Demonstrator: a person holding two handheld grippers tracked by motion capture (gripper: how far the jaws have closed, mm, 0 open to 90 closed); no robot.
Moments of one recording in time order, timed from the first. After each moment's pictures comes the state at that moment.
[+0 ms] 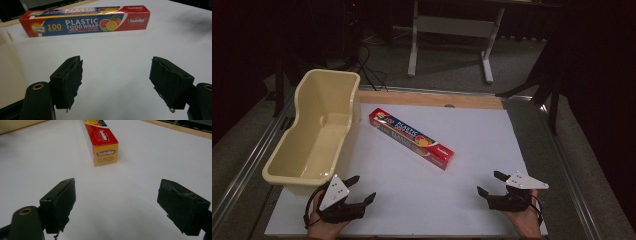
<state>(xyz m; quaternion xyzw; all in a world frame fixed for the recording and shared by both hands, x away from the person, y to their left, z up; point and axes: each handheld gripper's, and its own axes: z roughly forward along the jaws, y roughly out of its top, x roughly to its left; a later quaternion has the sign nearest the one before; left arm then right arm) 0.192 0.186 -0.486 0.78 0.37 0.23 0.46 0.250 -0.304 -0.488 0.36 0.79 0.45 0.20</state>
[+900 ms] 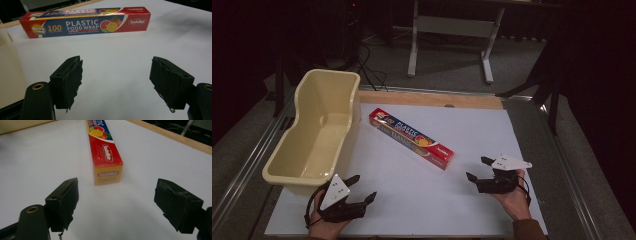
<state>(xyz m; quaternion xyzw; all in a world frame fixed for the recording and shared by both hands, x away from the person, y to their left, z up) 0.193 0.185 -0.487 0.77 0.37 0.23 0.47 0.294 -0.273 -0.473 0.31 0.82 0.44 0.19</state>
